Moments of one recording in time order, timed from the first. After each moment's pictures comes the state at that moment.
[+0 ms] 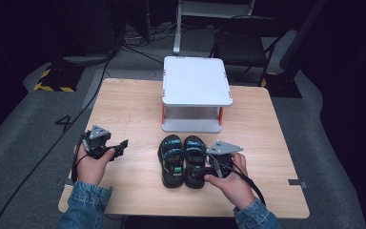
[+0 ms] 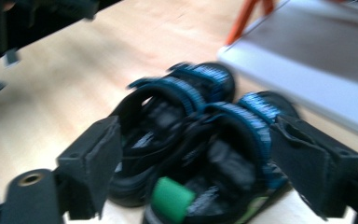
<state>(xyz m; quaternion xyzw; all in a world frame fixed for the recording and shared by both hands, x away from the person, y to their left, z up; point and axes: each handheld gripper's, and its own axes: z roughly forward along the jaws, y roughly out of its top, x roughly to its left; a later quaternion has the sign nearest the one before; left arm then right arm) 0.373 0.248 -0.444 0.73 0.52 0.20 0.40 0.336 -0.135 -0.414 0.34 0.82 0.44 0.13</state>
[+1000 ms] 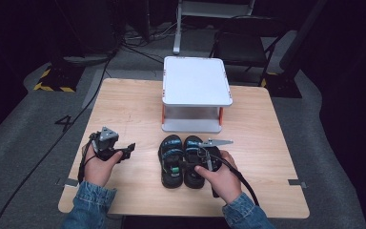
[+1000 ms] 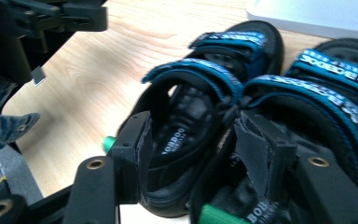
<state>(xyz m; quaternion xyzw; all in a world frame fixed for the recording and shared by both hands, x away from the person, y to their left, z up) 0.375 0.228 -0.451 0.76 0.49 0.19 0.39 0.356 -0.114 -0.434 0.44 0.79 0.42 0.02</state>
